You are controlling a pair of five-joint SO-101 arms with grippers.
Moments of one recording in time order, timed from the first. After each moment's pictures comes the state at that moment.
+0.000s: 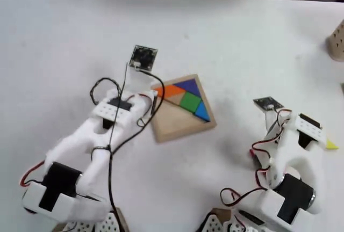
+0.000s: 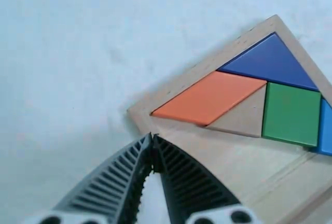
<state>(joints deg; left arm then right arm) 14.3 -2.9 45.5 20.8 9.0 29.5 -4.6 45.7 66.6 53.4</state>
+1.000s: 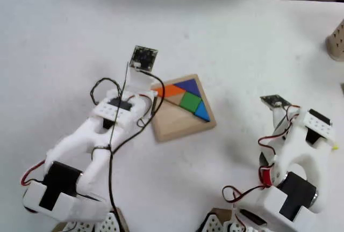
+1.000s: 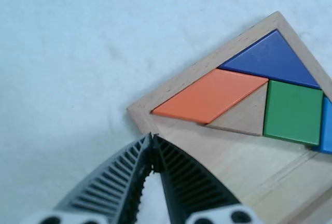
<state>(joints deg) 14.3 -2.4 45.5 20.8 9.0 31.9 -4.2 38.2 75.9 54.5</state>
